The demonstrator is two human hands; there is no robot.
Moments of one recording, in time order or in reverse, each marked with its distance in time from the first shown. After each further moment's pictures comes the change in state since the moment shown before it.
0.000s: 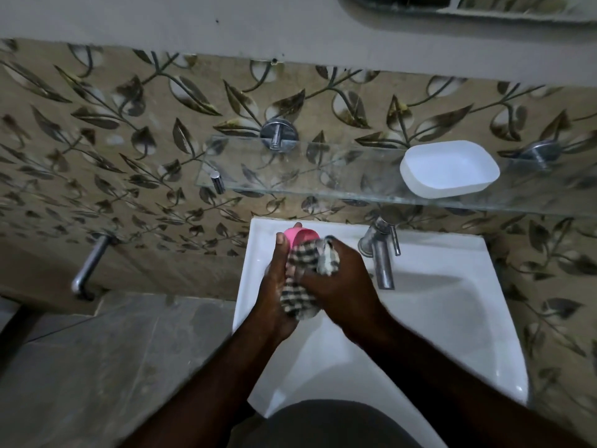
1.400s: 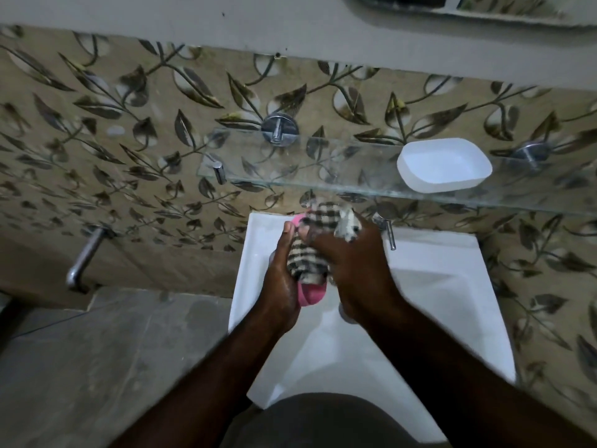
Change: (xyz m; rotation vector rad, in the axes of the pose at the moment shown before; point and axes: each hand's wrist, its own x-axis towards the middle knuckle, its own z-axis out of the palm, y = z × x) left_hand -0.009 0.001 0.021 0.016 0.022 0.138; right_hand -0.002 -0.038 -0.001 0.319 0.111 0.019
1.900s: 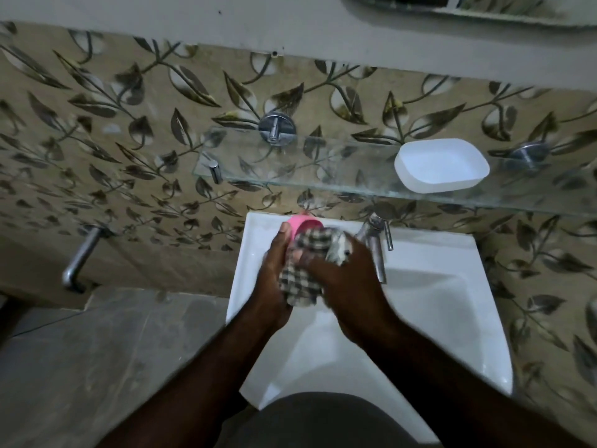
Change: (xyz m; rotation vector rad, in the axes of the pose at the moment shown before) left_hand 0.003 0.003 -0.006 0.074 -0.024 -0.017; right_hand -0.011 0.022 -0.011 -0.005 -0.091 0.096
